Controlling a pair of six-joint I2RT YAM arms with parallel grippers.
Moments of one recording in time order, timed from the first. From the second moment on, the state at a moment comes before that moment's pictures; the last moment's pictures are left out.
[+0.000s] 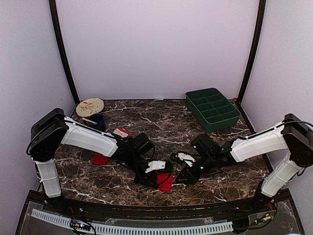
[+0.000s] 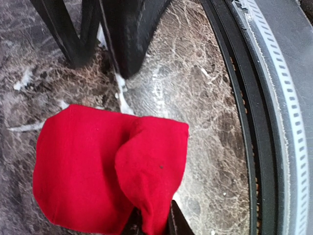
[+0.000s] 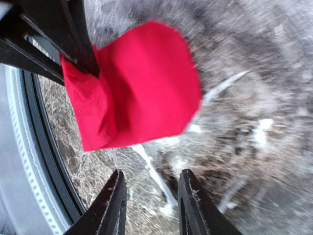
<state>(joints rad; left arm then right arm) -1.00 1.89 1.06 -0.32 0.58 0.48 0.92 1.58 0.68 -0.10 -0.46 0.14</state>
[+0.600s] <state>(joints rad) -0.90 2.05 1.24 -0.60 0.85 0.46 1.12 1.39 0.58 -0.03 -0.09 0.17</state>
